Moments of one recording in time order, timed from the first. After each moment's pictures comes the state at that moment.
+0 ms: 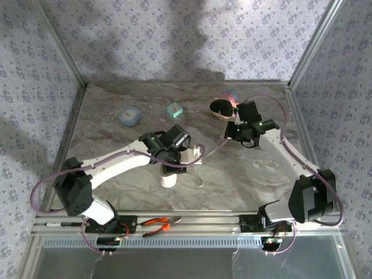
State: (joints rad) left arm -0.92 1.53 1.17 -0.76 0.11 0.69; right arm 0.32 1.39 1.10 -0.67 -0.14 0.45
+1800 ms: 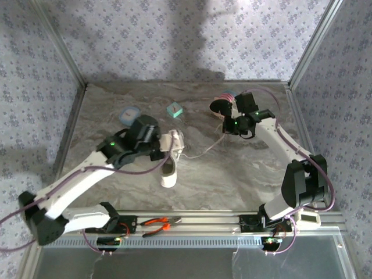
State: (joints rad) left arm -0.78 1.11 1.13 -0.69 0.03 0.67; right arm 0.30 1.53 1.23 -0.71 -0.21 0.33
